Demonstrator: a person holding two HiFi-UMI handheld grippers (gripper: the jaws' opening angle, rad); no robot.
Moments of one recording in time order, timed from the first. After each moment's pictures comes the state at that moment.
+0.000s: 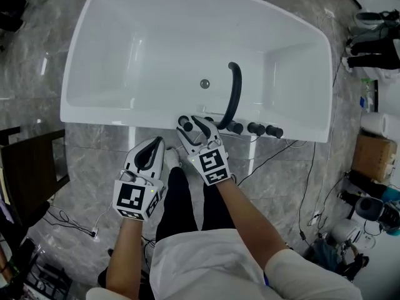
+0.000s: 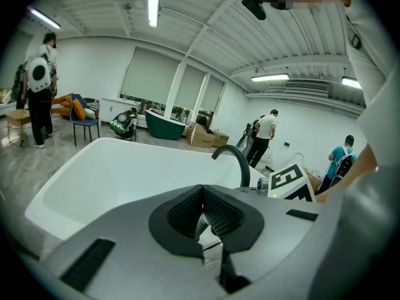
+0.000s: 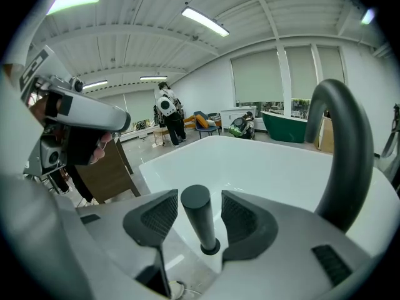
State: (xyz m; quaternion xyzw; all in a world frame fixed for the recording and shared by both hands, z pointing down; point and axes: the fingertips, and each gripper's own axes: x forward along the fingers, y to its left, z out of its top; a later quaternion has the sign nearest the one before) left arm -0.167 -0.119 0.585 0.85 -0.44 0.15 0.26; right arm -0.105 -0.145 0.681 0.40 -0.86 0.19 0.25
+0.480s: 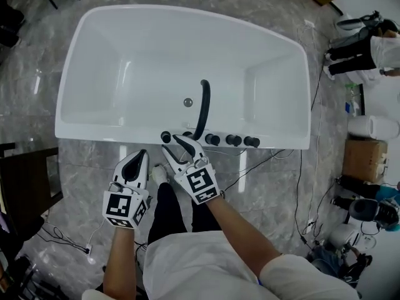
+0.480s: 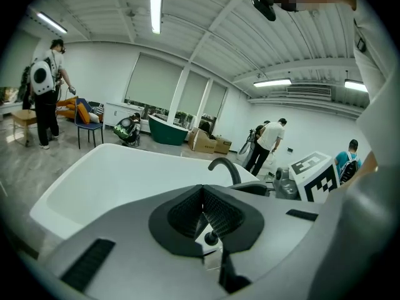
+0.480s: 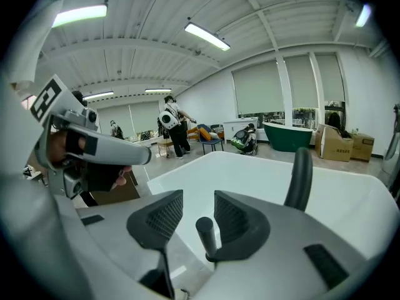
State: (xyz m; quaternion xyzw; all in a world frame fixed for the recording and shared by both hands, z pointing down) left arm -0.161 -0.116 0.549 0.84 -0.46 0.13 0.26; right arm -0.100 -0.134 0.599 0.39 -0.88 0.18 0.21
